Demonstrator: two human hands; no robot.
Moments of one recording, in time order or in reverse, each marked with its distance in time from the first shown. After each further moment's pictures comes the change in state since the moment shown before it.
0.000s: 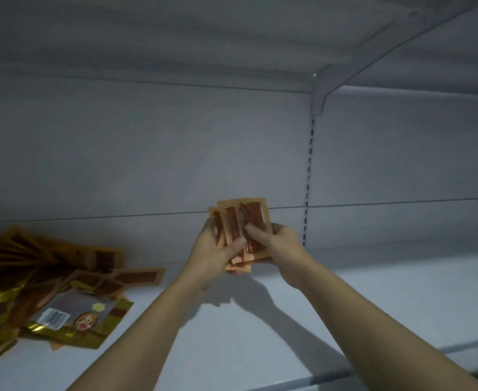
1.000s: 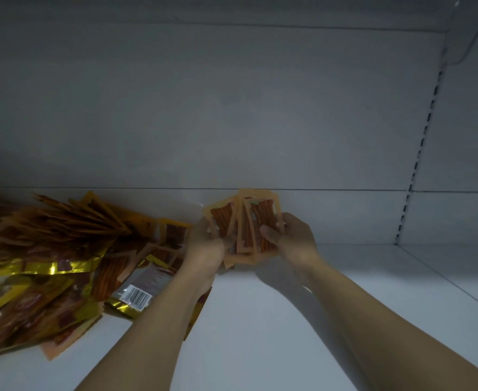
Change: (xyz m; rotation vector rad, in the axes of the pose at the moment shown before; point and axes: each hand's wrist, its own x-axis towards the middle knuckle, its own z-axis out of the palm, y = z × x) left_hand 0.004 -0.045 -0.128 -0.006 0.312 -0.176; right_hand 0.071 0.076 0.117 -0.215 0.000 -0.137
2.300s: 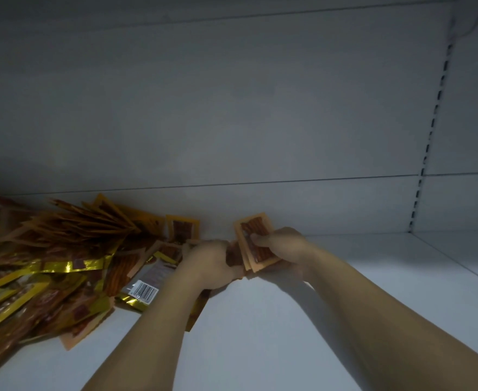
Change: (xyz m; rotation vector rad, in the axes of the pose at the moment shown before) left_hand 0.000 -0.010 -0.018 1.371 -0.325 0.044; right_hand -0.015 -0.014 0.010 0.148 -0.295 0.481
